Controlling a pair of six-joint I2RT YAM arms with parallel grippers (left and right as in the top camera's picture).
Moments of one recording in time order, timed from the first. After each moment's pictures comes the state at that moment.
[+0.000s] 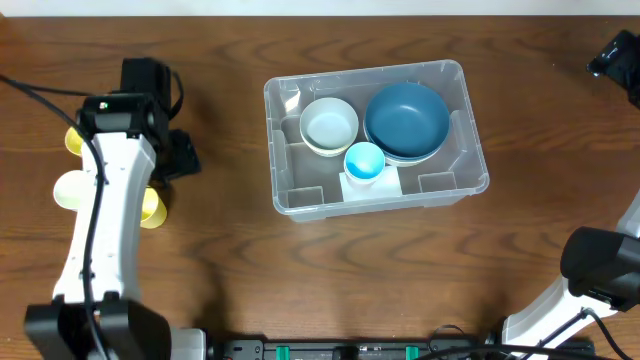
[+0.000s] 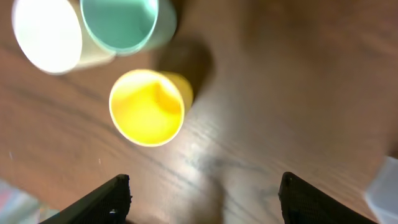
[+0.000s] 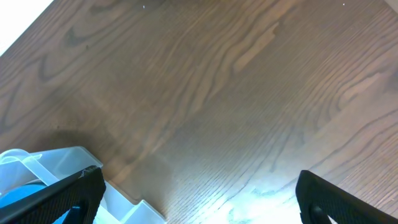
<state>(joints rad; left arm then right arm) 0.05 1.57 1.44 -1.31 -0.24 -0.35 -0.35 1.94 2.30 -1.51 0.13 0.44</state>
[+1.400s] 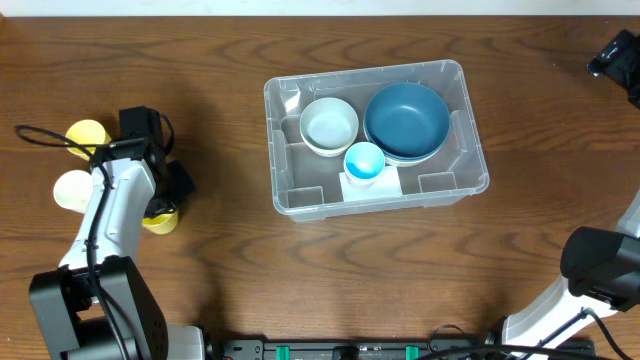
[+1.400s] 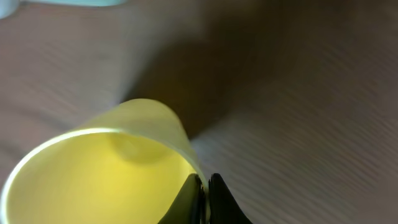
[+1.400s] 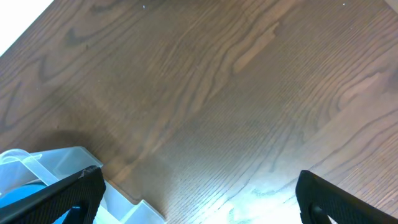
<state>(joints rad) 0.17 1.59 1.05 -0.89 -0.03 -0.33 -0.35 1.94 2.30 -1.51 0.13 0.44</state>
